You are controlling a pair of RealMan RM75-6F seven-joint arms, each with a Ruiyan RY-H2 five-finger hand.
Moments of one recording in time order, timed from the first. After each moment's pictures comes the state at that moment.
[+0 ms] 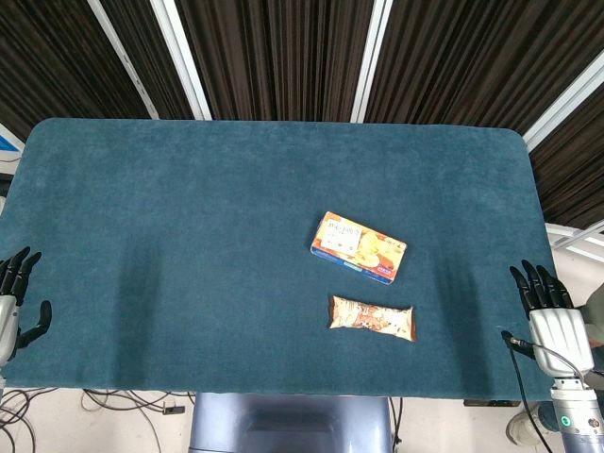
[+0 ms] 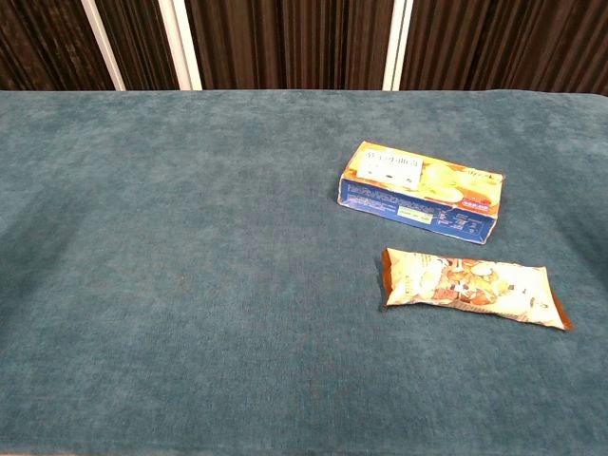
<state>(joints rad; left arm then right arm) -0.08 -1.12 -0.08 -1.66 1.44 1.49 -0.02 0.09 -1.23 0.07 -1.46 -1.55 1.54 -0.11</state>
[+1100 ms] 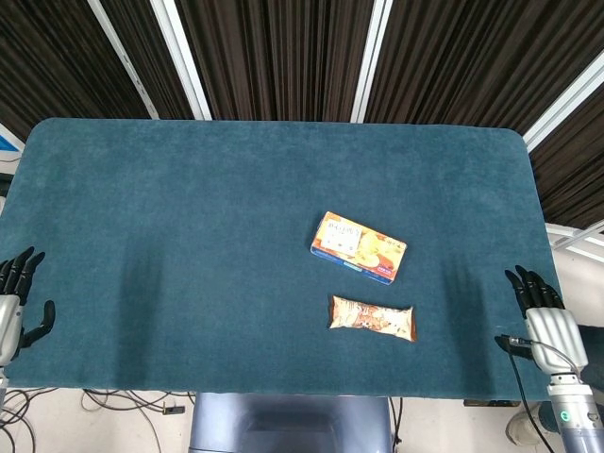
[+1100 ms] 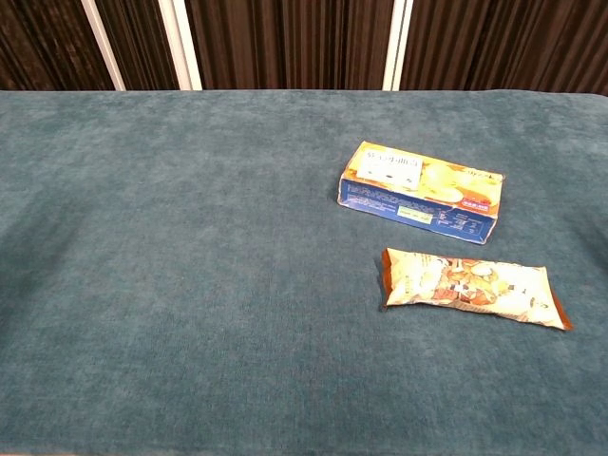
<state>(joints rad) -0.09 -1.12 -0.08 -1.67 1.44 1.48 -0.02 0.12 -1.18 0.07 -1.53 -1.46 1.38 0.01</state>
